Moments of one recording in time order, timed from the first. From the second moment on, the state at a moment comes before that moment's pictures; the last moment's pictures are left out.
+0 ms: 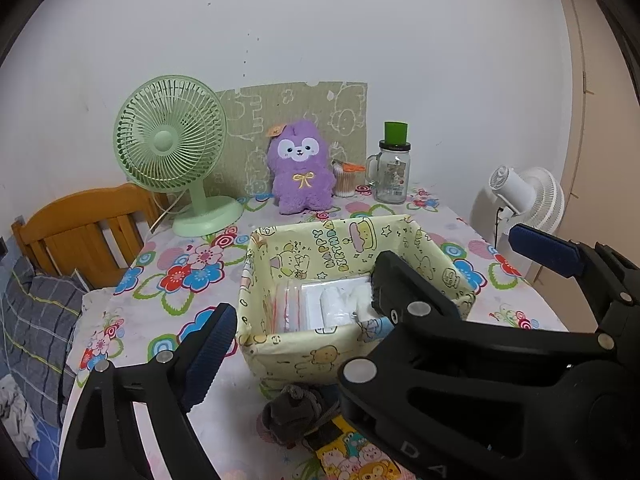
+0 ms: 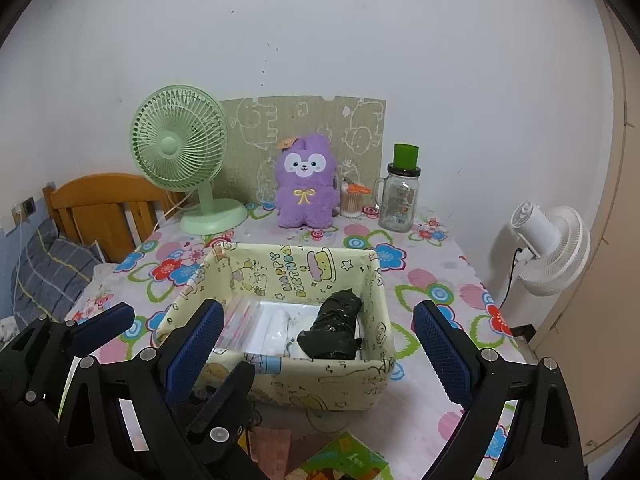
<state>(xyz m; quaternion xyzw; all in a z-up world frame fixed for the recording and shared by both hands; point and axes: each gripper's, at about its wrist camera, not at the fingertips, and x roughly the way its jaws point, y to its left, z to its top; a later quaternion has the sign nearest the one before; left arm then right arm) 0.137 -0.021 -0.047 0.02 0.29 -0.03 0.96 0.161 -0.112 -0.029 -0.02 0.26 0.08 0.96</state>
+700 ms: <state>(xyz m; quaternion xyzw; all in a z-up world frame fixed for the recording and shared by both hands) 0.103 -0.020 -0.040 0.01 0.28 -0.04 0.96 0.121 -0.115 -0.017 -0.03 0.24 0.09 0.96</state>
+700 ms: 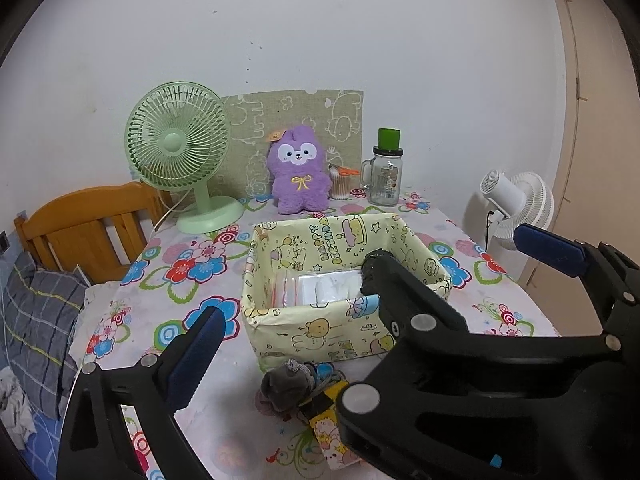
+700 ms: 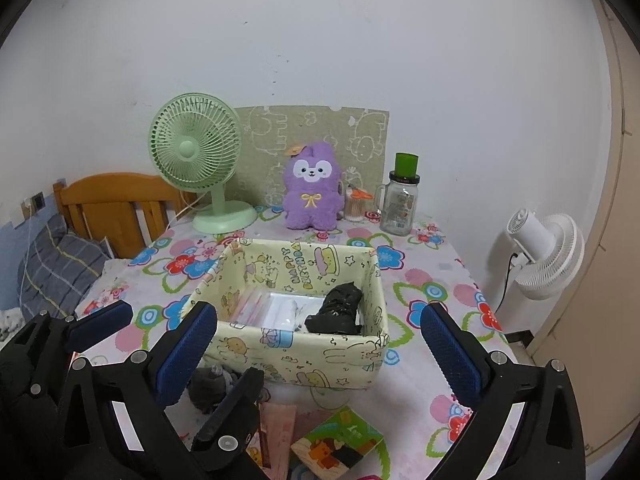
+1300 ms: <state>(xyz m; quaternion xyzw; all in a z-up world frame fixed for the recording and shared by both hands) 0.080 -0.021 -0.047 0.01 0.27 -0.05 0.96 0.093 -0.118 -0.022 -0.03 0.23 0.12 0.96</state>
